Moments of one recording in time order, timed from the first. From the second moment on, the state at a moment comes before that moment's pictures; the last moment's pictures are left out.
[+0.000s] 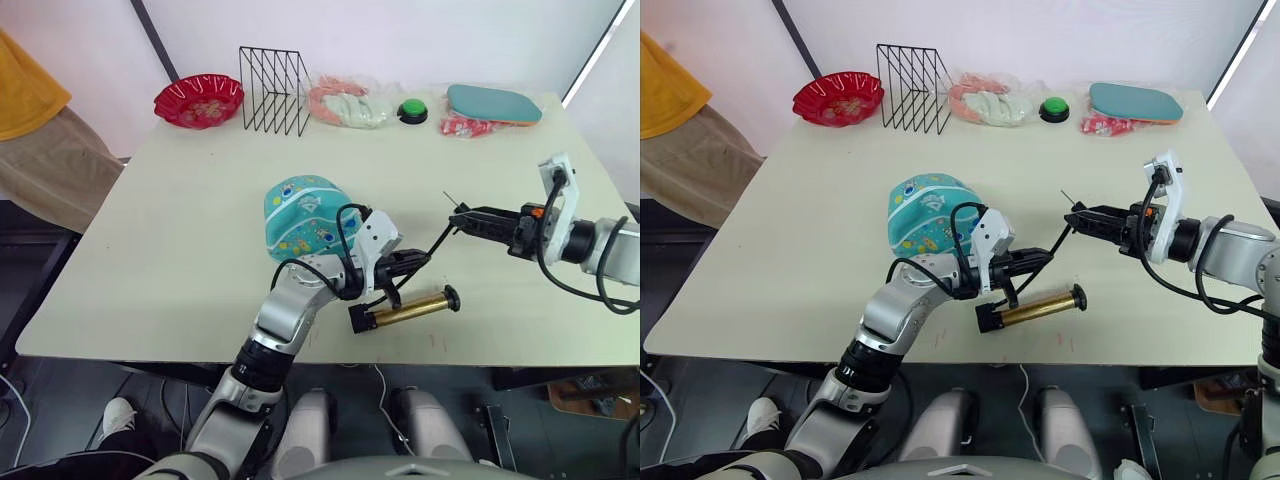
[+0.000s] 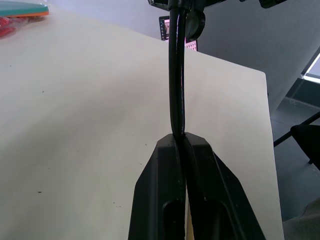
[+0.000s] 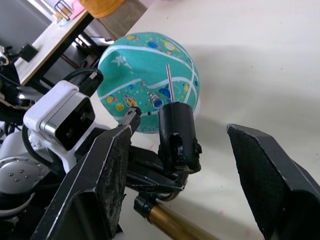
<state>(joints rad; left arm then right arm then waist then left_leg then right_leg) -0.47 0.14 -0.30 -0.11 -0.22 0.58 -0.77 -0.48 -0.76 -0.27 -0.19 1.25 1.21 0.43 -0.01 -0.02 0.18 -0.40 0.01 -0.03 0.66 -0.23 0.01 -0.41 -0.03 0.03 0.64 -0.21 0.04</state>
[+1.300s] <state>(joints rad) -0.47 0.15 -0.30 -0.11 -0.26 0.57 -0.69 -0.48 -0.70 -0.29 -0.22 1.24 1.18 0.38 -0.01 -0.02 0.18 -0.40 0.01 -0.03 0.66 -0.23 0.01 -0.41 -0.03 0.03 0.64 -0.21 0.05</state>
